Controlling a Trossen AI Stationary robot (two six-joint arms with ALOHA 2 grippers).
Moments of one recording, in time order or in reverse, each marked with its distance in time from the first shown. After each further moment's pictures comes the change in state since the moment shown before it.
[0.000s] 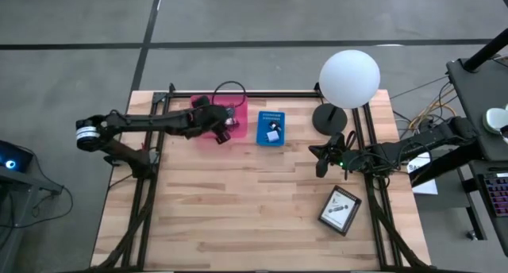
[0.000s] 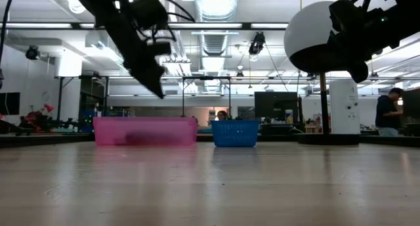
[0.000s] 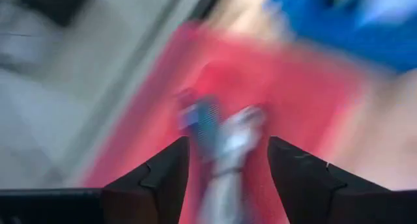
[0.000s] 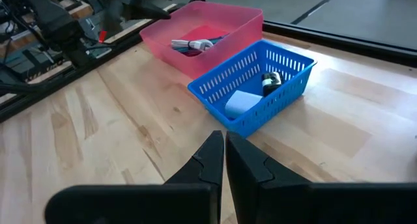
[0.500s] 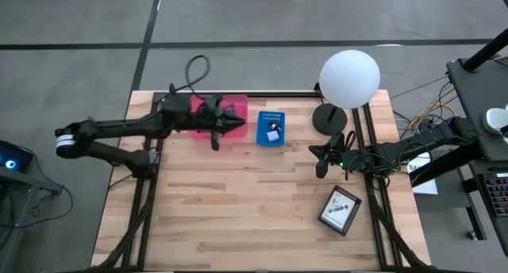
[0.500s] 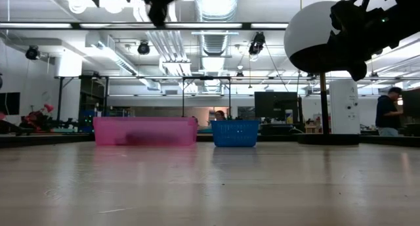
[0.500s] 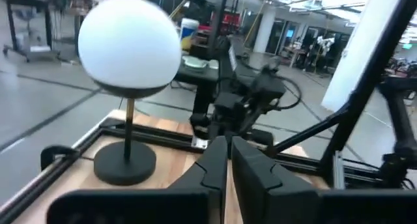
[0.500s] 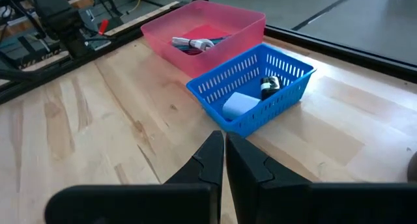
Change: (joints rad) left arm -0.061 -0.251 -0.034 0.660 0.729 -0.231; right arm 0.000 0.000 0.000 0.001 0.000 -0.072
